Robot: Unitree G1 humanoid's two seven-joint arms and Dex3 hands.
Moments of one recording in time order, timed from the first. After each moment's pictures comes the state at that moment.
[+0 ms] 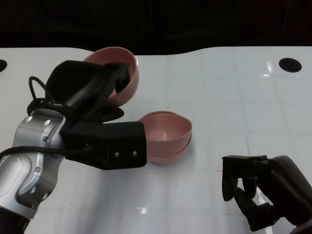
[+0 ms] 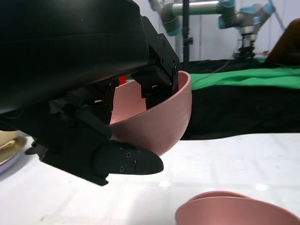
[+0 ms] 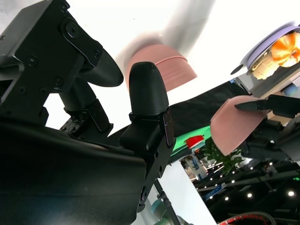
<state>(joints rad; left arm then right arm) -0.47 0.40 -0.34 -0.01 0.81 0.09 -0.16 0.08 -0.28 0.17 -0.06 -0.52 -0.48 -0.07</state>
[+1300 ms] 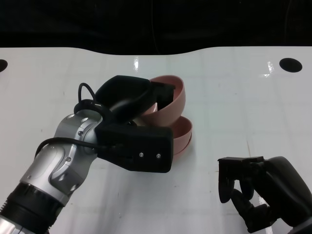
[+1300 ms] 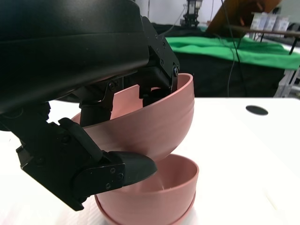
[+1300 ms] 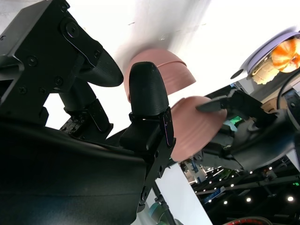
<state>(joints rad) -0.57 0.27 -0.44 0.24 0.67 -0.08 -0.21 0.09 -0.28 0.19 -0.08 -0.55 -0.46 -0.07</state>
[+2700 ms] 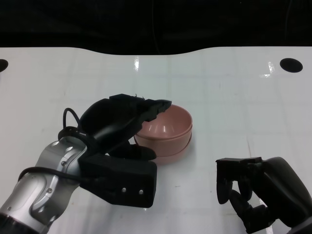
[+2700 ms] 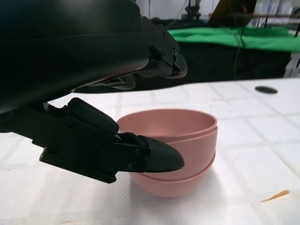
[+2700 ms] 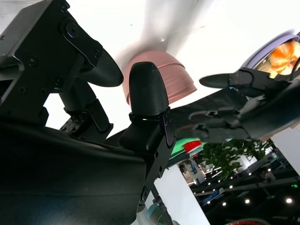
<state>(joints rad) -0.39 0.35 -0.40 0.09 0.72 -0.13 -0.16 0.09 -0.28 0.20 -0.09 -0.55 -0.45 -0.07</state>
